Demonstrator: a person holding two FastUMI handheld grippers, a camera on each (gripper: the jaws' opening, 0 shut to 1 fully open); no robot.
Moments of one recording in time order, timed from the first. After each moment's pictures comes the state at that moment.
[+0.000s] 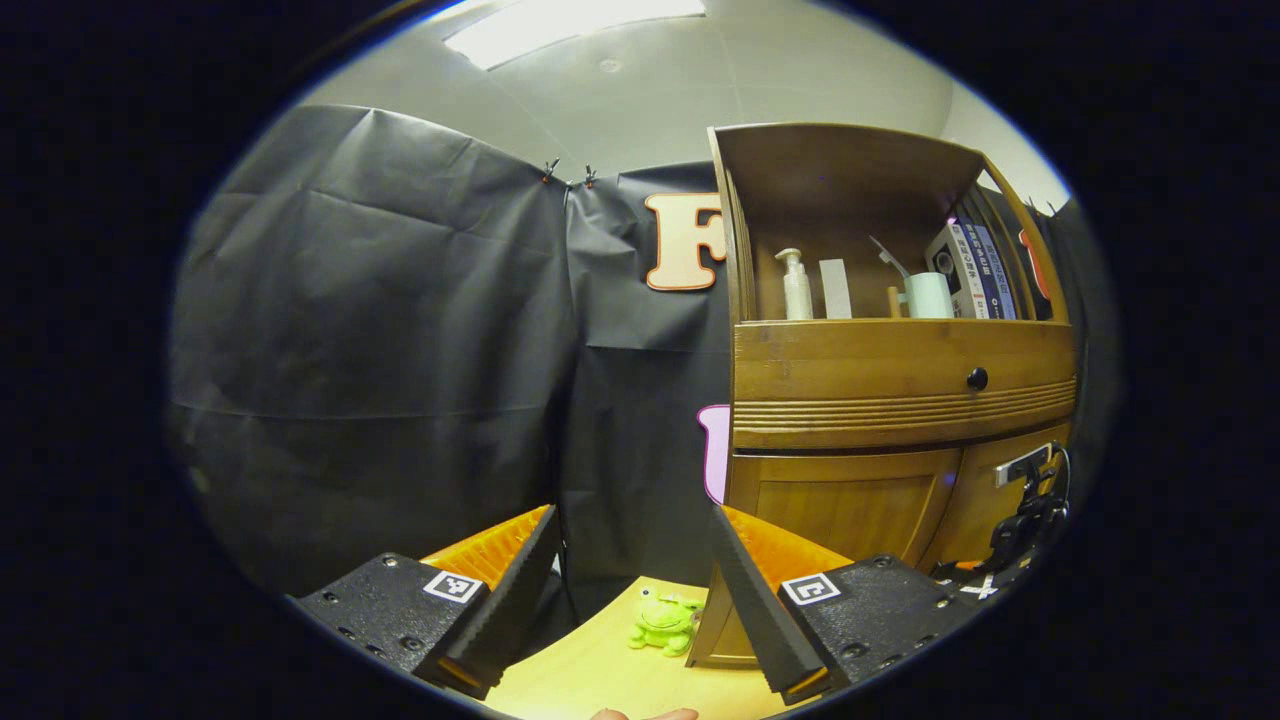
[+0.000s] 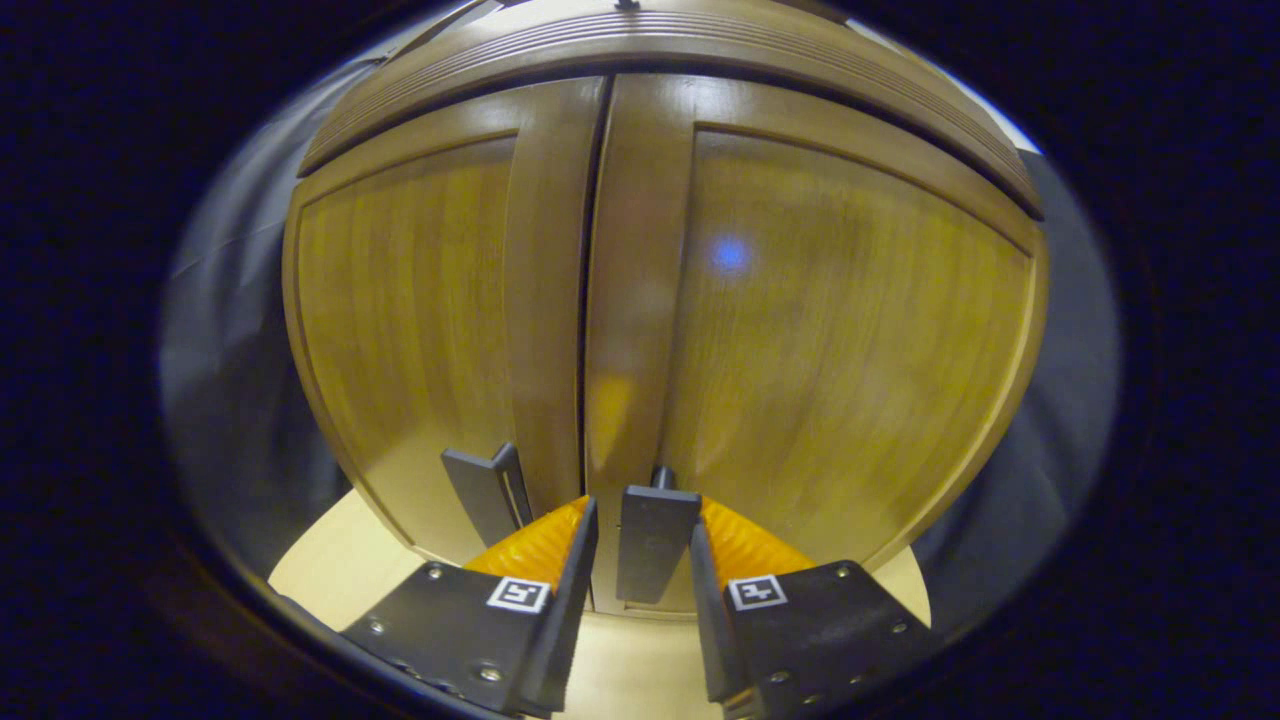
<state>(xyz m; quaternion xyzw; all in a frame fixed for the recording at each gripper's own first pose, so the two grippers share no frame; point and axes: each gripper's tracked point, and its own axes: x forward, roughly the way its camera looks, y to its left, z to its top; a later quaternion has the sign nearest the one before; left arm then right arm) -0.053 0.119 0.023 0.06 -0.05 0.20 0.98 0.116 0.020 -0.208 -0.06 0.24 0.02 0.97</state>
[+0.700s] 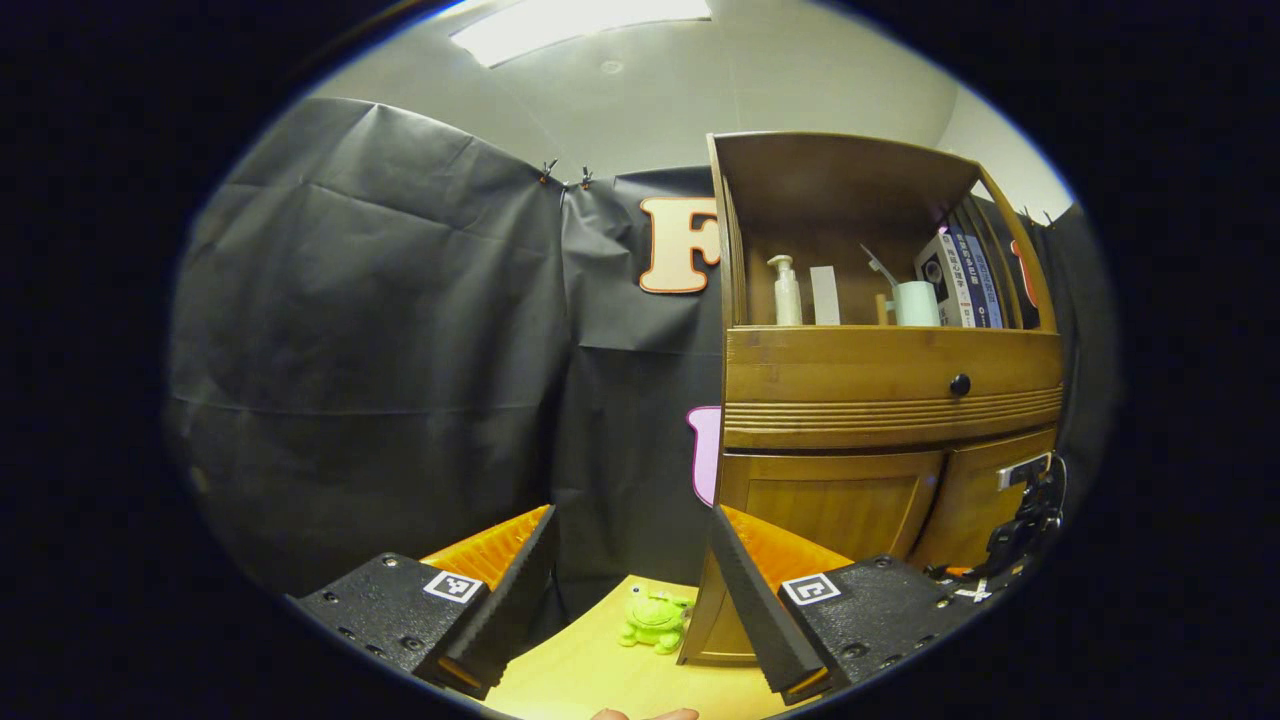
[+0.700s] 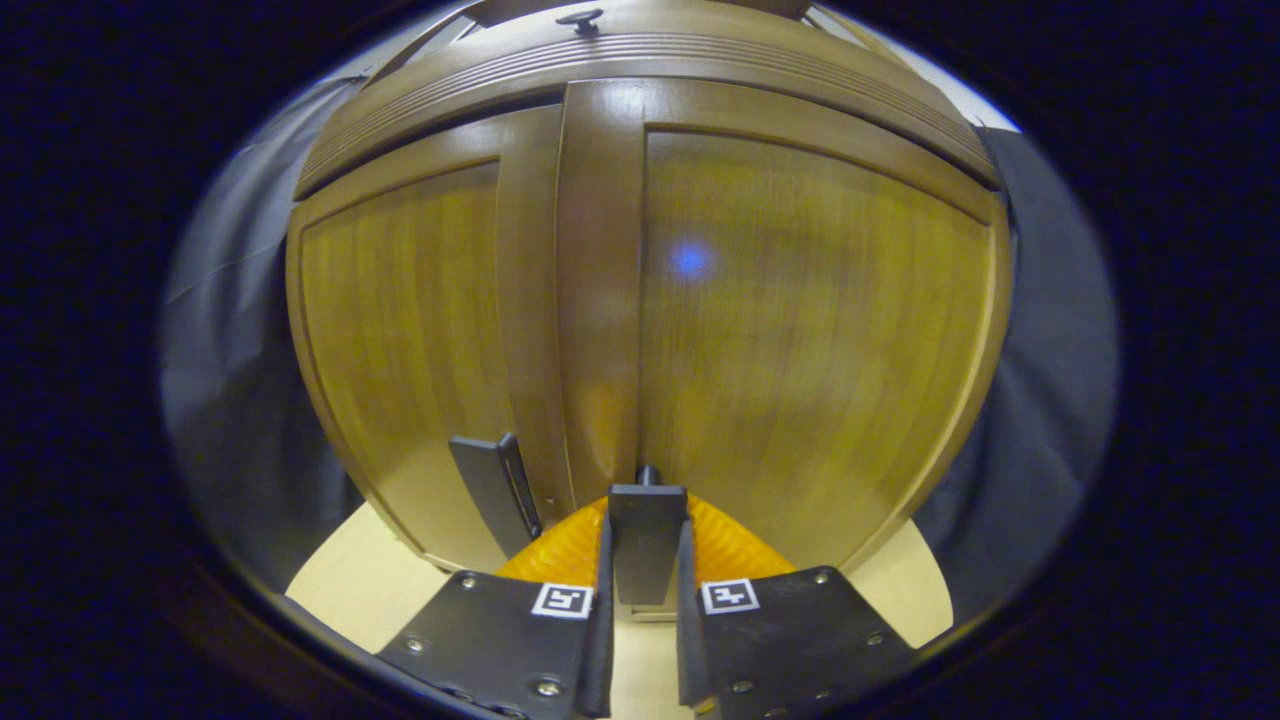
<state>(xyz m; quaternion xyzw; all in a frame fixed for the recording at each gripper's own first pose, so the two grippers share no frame) -0.066 0.112 0.021 0.05 -0.06 0.17 0.98 0.118 0.028 -0.214 -0.02 0.22 0.02 0.97</state>
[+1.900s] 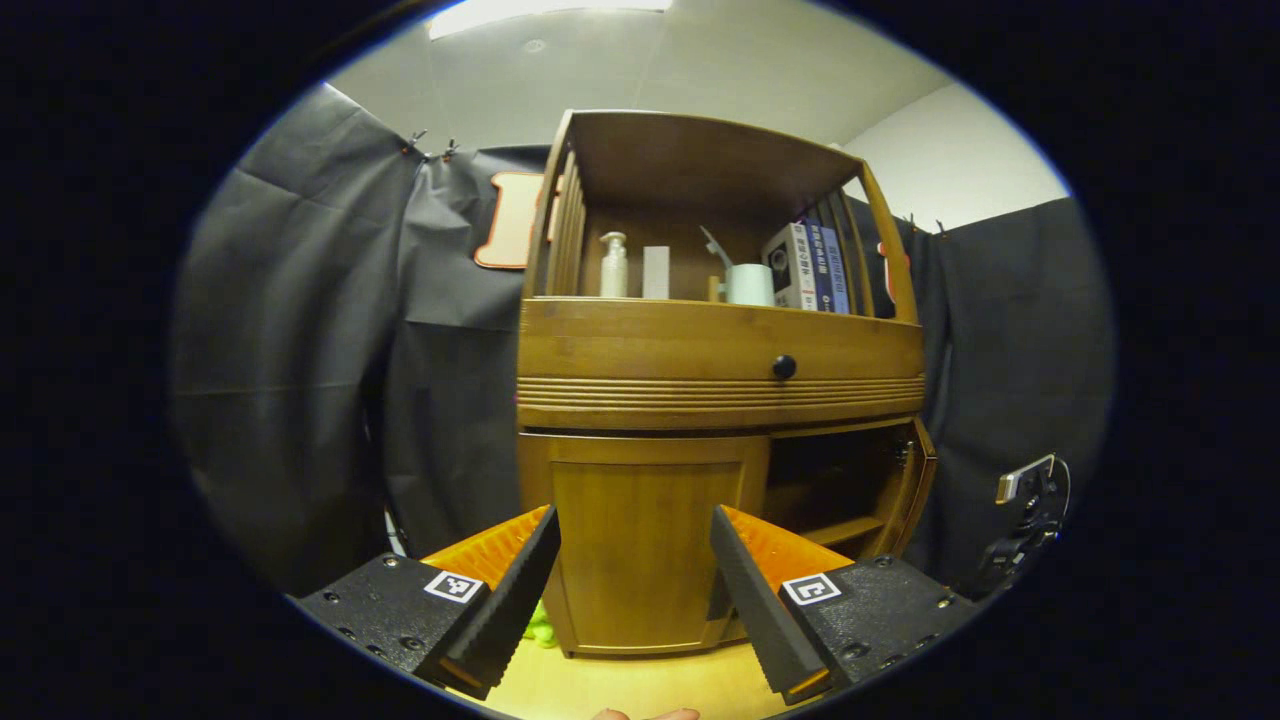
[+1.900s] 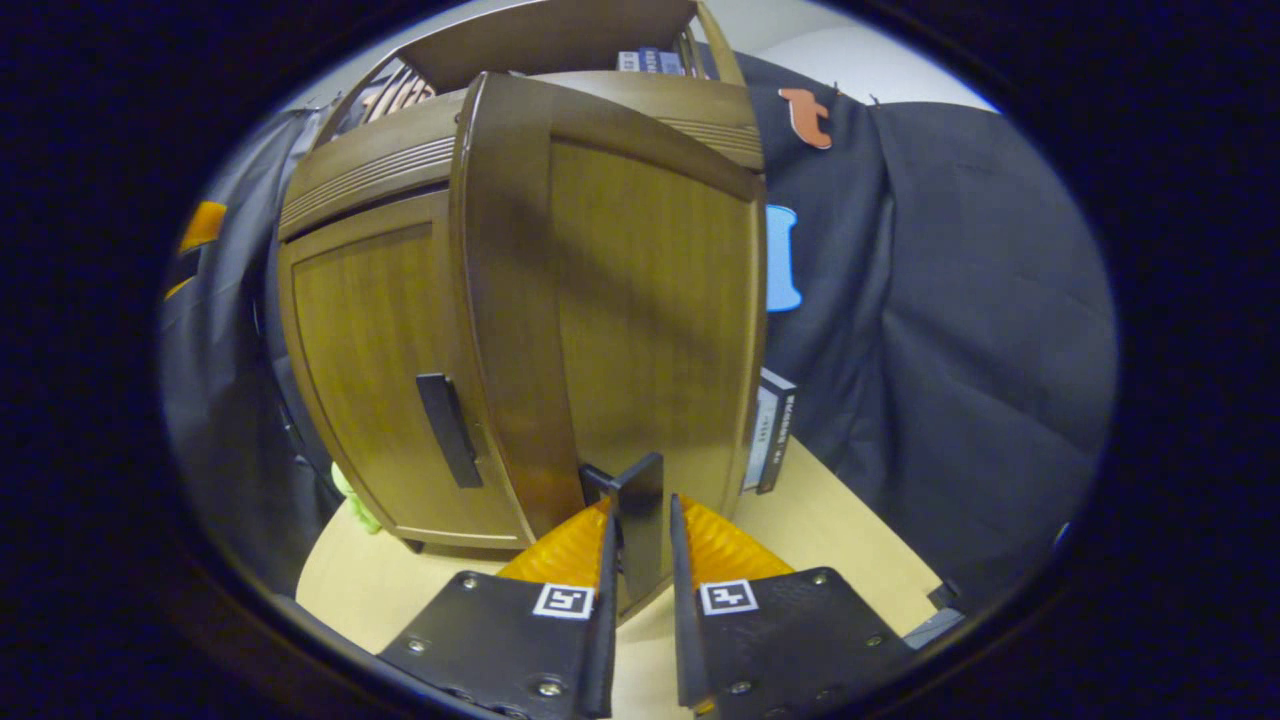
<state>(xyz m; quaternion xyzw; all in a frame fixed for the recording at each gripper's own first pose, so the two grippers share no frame) -0.020 -0.032 -0.013 0.04 -0.02 -0.07 1.00 0.111 0.008 -0.205 0.02 0.22 -0.12 0.97</state>
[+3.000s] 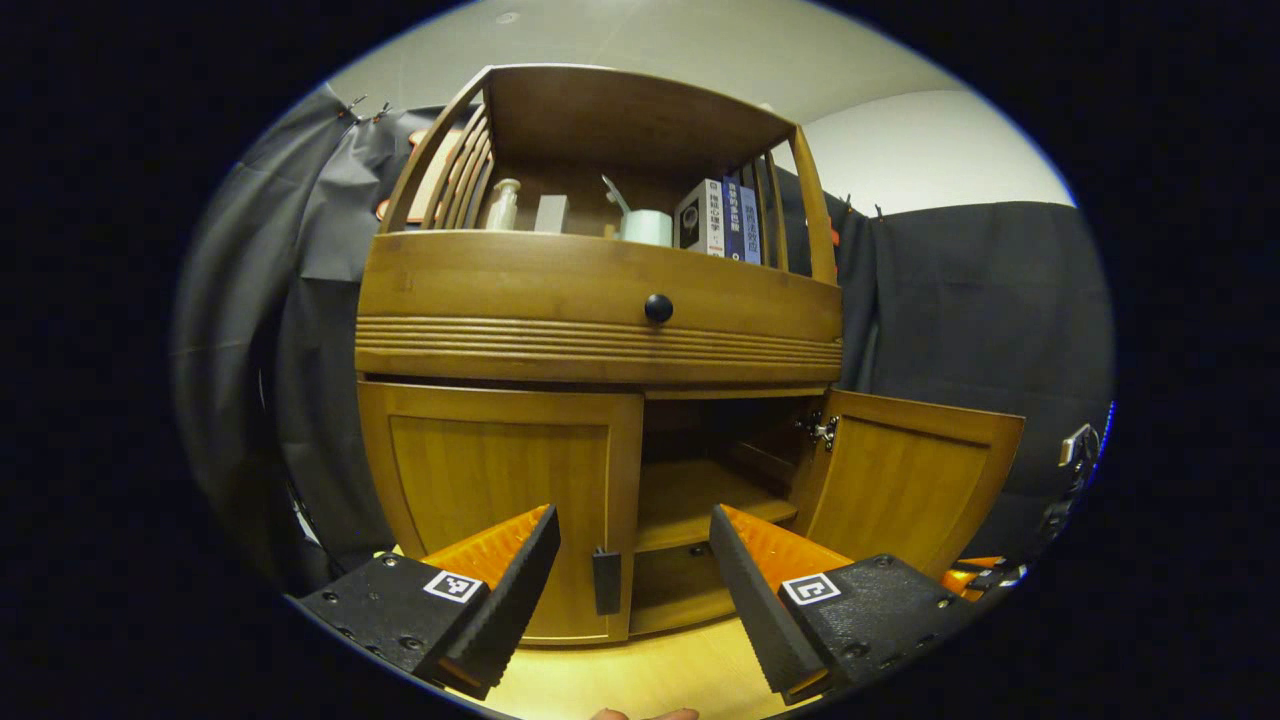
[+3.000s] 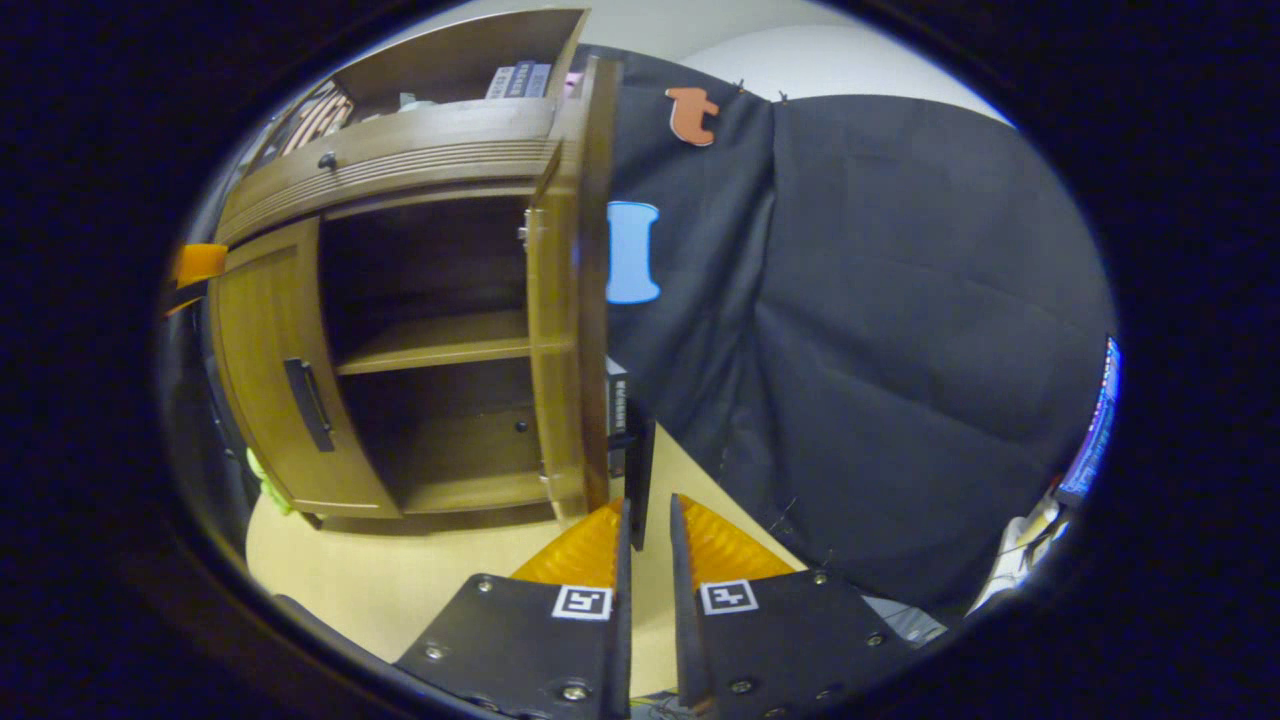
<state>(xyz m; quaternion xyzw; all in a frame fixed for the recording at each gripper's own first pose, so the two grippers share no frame) 0.011 -0.128 -0.069 0.03 0.04 -0.17 0.98 0.084 -0.048 -0.192 0.00 0.22 -0.24 0.95</state>
